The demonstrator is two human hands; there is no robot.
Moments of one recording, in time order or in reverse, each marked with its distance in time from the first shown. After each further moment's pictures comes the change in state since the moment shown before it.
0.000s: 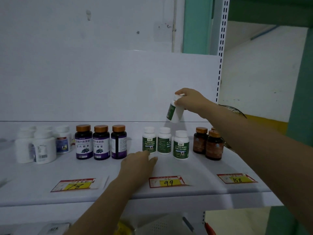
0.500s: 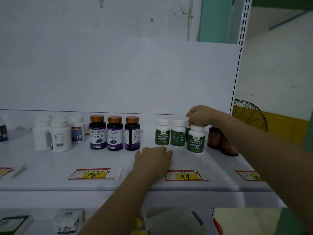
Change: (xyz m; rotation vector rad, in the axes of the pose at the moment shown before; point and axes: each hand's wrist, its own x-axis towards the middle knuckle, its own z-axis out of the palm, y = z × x) left_hand 0.003 -0.004 0.006 0.052 -0.079 0.019; right_hand -0.009 0.030 0.039 -0.318 -0.246 0.223
